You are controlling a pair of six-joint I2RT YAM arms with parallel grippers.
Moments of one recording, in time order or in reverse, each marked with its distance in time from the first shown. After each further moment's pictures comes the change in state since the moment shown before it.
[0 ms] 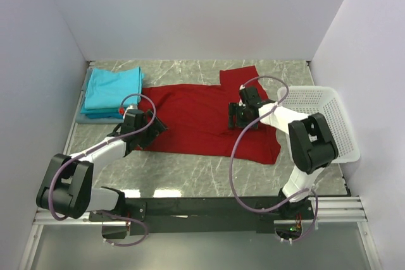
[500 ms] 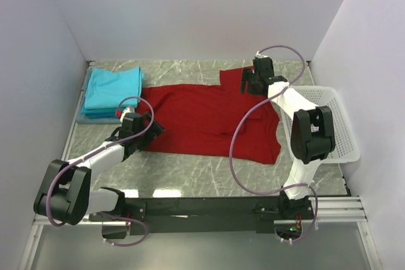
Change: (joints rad) left arm 0.010 -0.050 -0.058 0.026 -0.053 0.022; right arm -0.147 0.122 0.372 0.014 0.180 -0.094
